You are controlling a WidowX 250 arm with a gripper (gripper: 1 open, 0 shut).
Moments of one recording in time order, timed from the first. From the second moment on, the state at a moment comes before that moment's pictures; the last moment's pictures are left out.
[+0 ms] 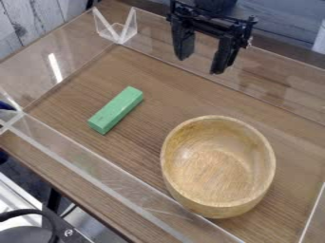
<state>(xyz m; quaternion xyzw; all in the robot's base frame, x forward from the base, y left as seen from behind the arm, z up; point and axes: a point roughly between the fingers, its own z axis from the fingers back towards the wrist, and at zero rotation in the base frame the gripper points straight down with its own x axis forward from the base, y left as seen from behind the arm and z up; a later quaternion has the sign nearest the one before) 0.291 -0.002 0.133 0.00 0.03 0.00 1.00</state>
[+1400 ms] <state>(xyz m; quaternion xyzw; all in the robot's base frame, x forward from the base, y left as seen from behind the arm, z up) 0.230 0.099 0.085 0.01 0.06 -0.01 1.00</state>
